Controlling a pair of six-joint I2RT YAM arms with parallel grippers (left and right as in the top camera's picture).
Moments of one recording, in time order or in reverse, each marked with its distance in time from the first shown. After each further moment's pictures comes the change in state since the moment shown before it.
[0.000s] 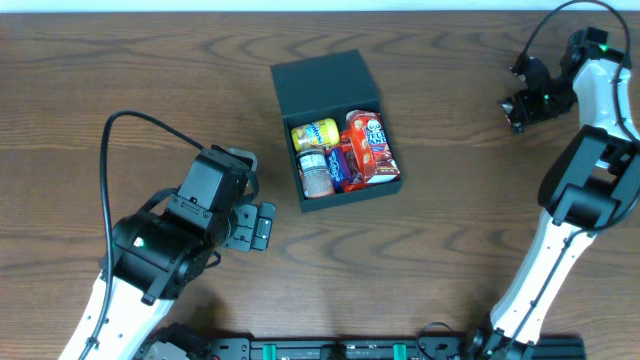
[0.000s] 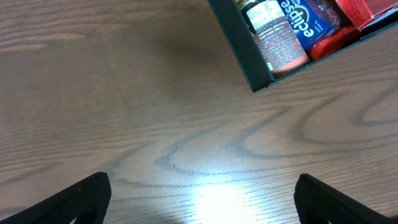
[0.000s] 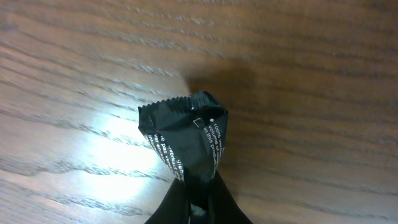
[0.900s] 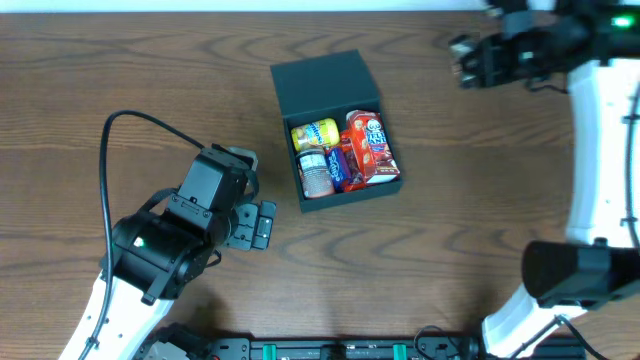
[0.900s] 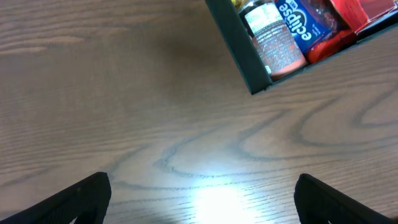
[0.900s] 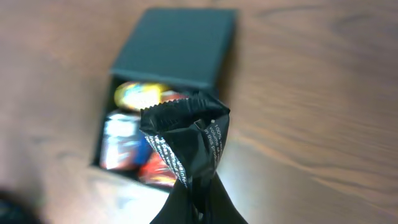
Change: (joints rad) left arm 0.000 0.000 0.000 0.006 0.002 0.000; right arm 0.372 -0.608 0.011 -0.279 -0.239 0.414
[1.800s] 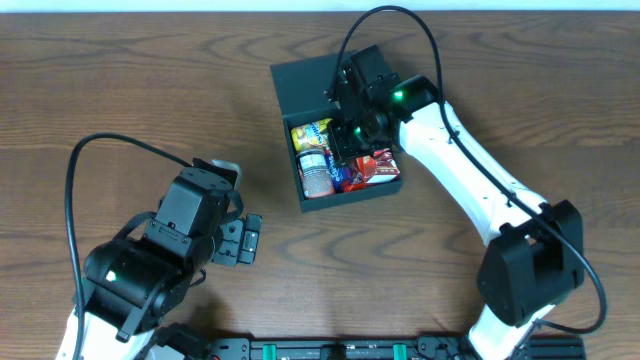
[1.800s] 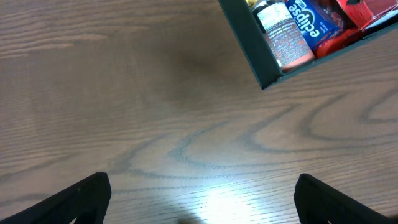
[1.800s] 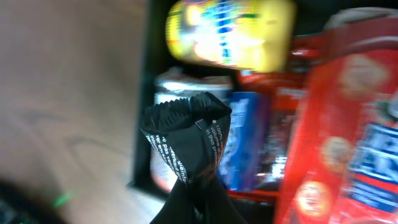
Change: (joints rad) left arm 0.000 -0.106 0.000 -0.066 -0.043 0.000; right arm 0.488 0.004 -0.547 0.433 0.217 0.460
